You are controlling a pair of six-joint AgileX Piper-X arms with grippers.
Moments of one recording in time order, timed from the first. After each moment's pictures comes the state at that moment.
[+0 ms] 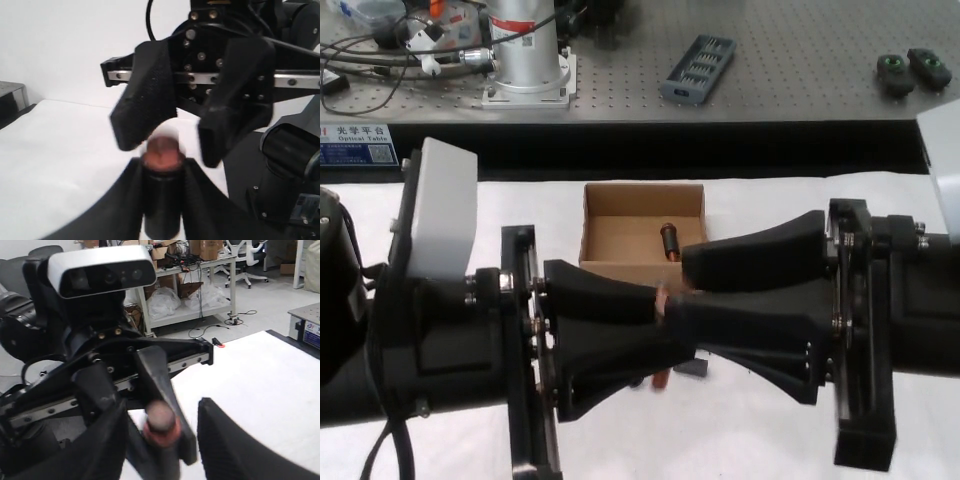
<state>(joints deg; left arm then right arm) -35.6 56.6 -26.8 -42.5 45.9 0.0 48.6 52.3 -32.7 -6.8 -34.3 6.1</state>
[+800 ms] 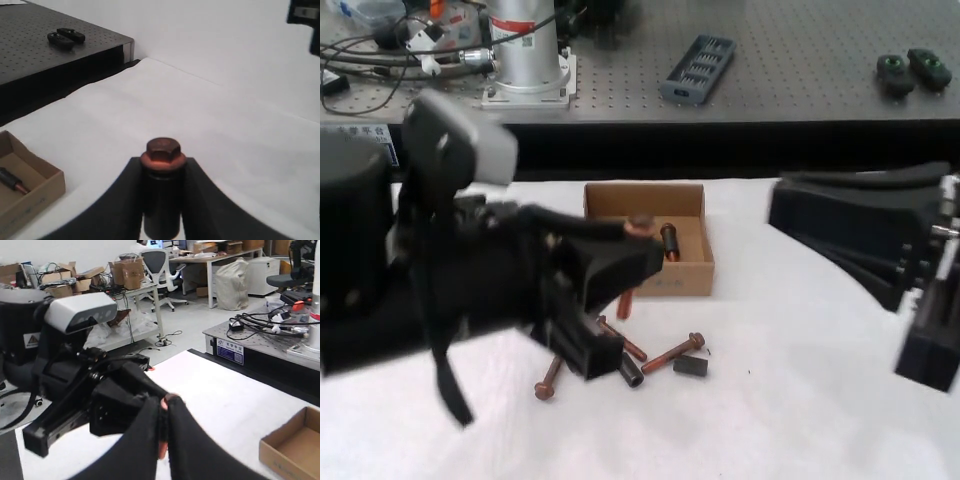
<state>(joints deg) -35.3 60.8 -37.6 -25.1 24.8 -1.5 45.4 40.6 -32.7 1.5 -17.4 8.9</state>
